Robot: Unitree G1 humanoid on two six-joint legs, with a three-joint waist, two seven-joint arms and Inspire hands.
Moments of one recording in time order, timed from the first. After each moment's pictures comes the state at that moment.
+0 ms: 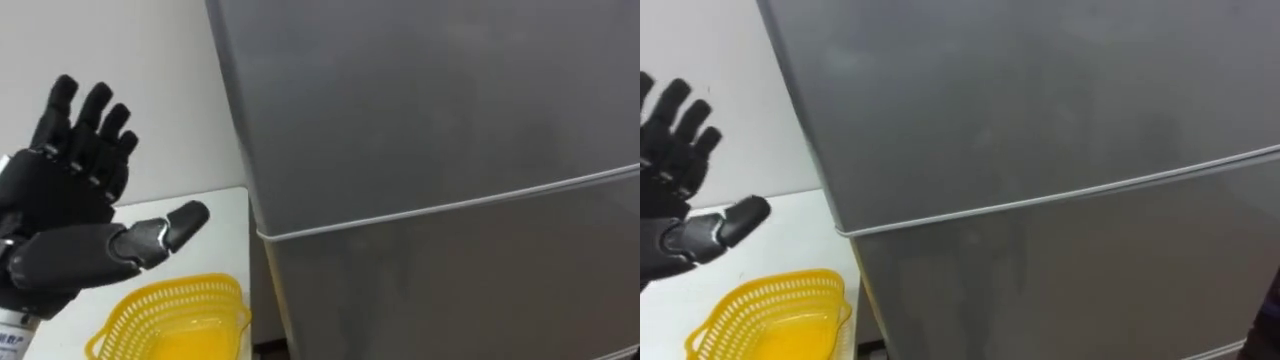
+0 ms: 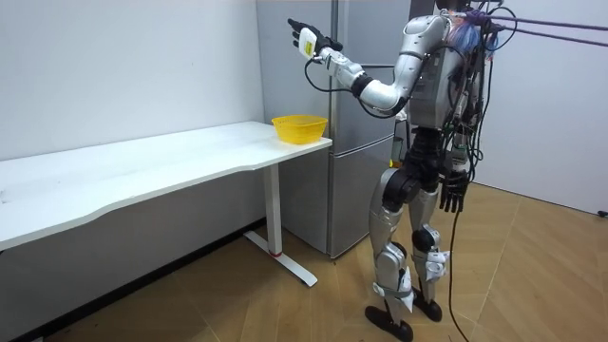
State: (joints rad) left arm -0.10 0.40 0.31 -0.41 -0.68 0.13 -0.31; right arm 0.19 -0.27 -0.19 1.18 -0.38 0.18 0.20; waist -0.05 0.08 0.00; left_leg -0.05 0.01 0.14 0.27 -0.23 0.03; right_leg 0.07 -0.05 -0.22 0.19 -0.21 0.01
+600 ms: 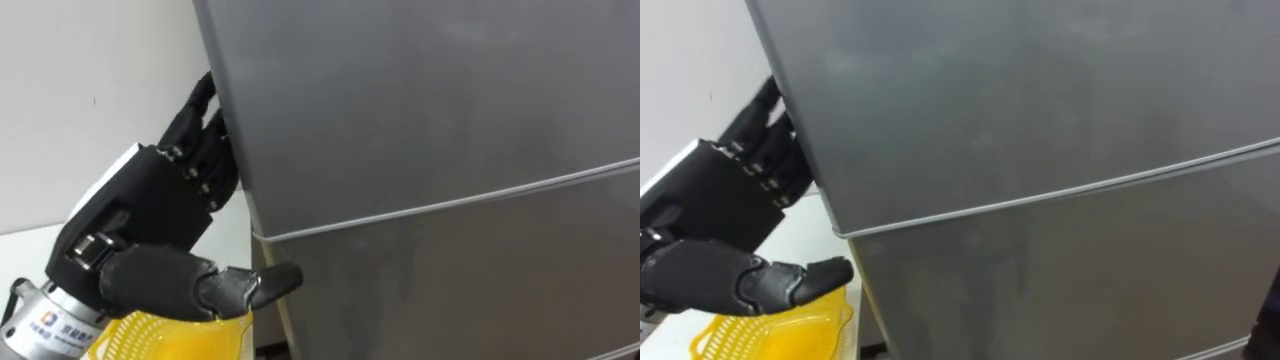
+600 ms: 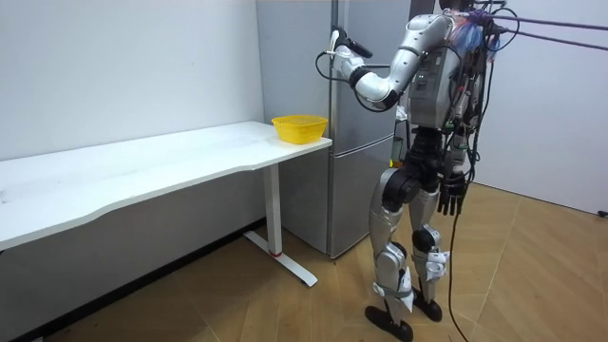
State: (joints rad) left arm -0.15 0.42 0.18 -0.41 -0.68 0.16 -0.50; right arm 0.15 -0.29 -0.14 1.20 -0.39 0.21 0.23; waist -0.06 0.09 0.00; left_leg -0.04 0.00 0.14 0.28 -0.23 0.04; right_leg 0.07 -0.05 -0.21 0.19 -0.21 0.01
